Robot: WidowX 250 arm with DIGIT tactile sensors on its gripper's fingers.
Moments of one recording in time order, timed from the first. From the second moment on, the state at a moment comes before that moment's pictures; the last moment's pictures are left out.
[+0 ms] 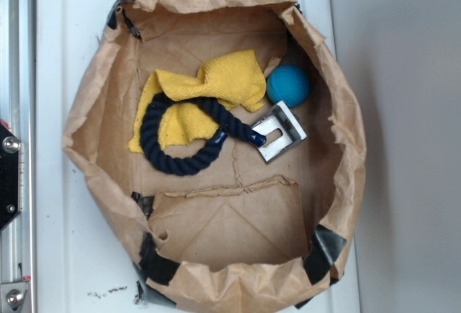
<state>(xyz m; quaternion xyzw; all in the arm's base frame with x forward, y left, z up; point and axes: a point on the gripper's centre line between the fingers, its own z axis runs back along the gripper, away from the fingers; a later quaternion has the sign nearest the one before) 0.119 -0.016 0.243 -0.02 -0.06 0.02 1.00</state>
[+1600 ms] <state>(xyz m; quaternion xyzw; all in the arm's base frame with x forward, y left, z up) 0.244 -0.003 0.126 0.03 -0.03 -0.04 1.00</state>
